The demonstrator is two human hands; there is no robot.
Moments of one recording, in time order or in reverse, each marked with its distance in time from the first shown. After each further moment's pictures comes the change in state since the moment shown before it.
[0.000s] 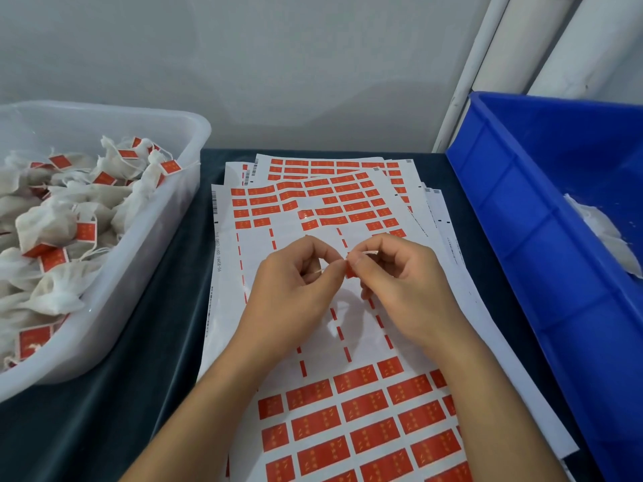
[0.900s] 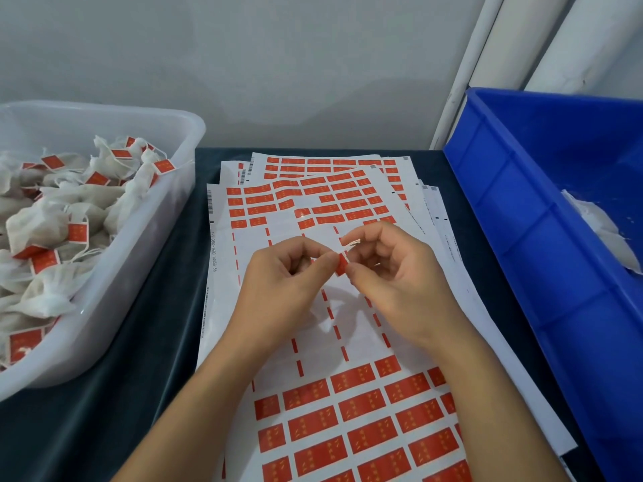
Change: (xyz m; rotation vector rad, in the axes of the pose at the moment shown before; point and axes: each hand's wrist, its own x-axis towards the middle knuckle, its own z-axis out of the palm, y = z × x) left_hand 0.003 0.001 -0.003 -0.103 0.015 -0.076; right_hand 0.000 -0.003 -0.003 0.064 -0.050 -0.057
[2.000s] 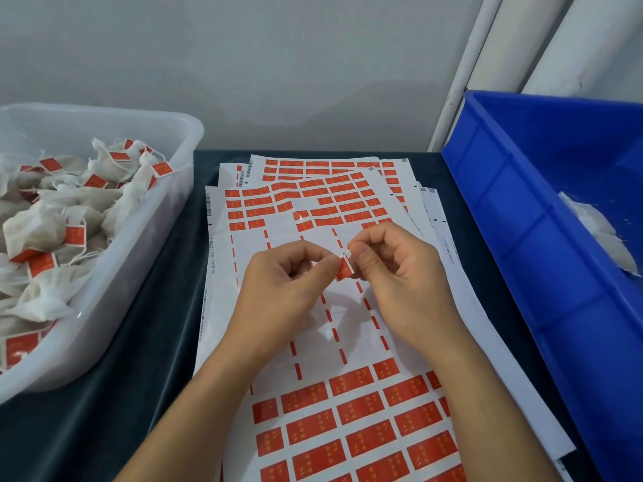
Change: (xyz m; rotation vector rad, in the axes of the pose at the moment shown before) left_hand -0.005 0.009 0.003 0.035 -0.005 -0.038; right_hand 0.000 -0.001 0.004 -0.054 0.128 0.004
